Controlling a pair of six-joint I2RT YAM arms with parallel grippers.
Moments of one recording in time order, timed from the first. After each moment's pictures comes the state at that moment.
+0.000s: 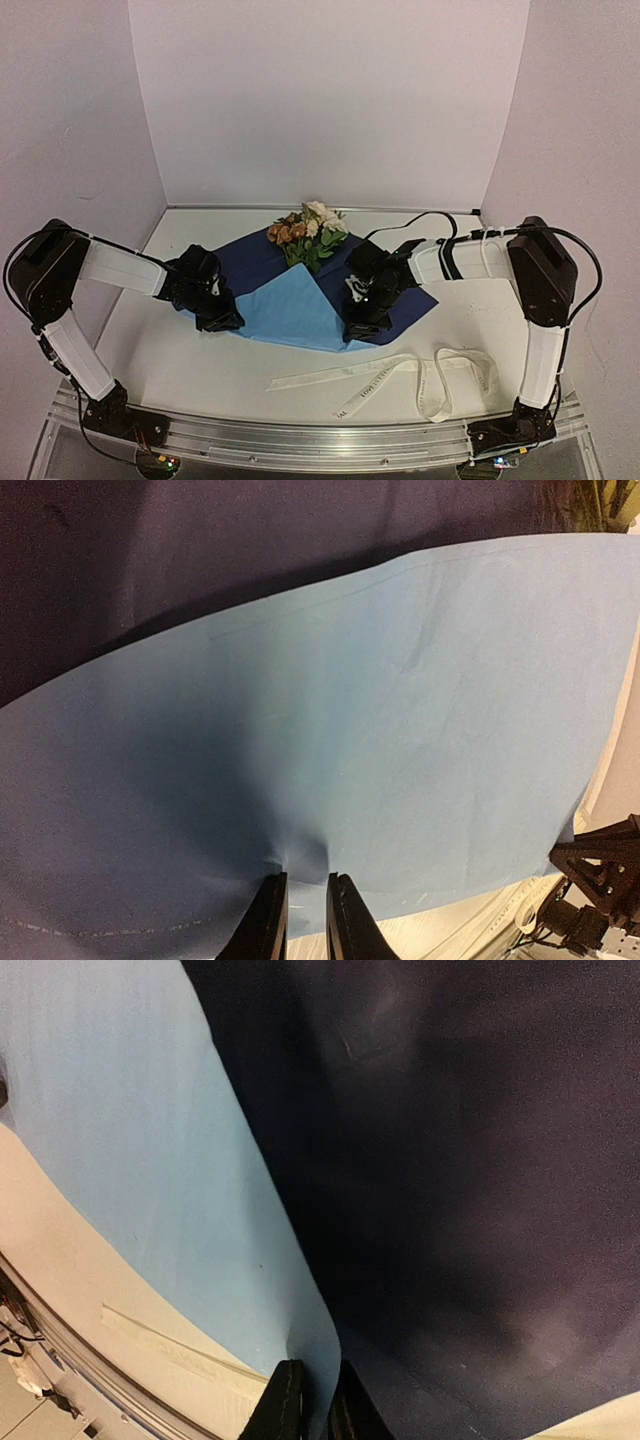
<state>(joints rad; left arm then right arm) -0.52 1.66 0.76 -0.18 0.34 -0.82 0.82 1.97 1.32 -0.63 -0.32 0.68</state>
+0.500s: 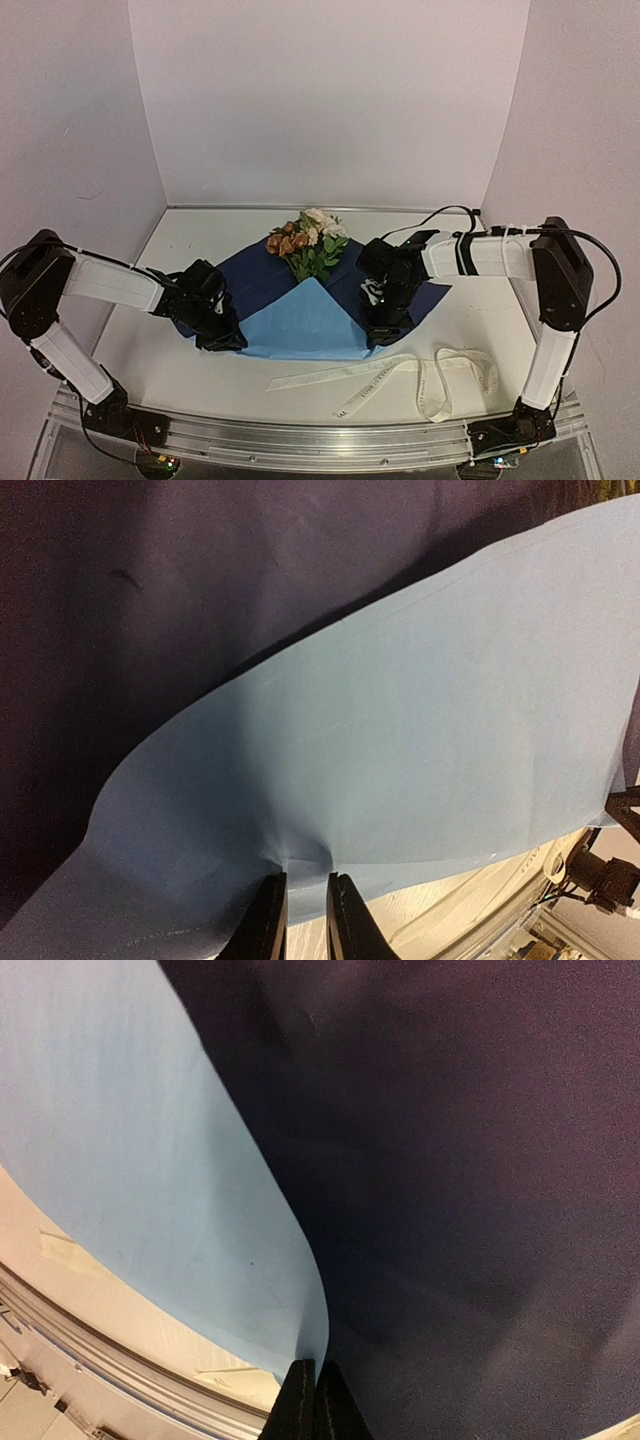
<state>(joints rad) -0.65 1.56 0.67 -0.24 0.34 -0.87 0.82 1.88 1.31 -0.88 -0.27 0.63</state>
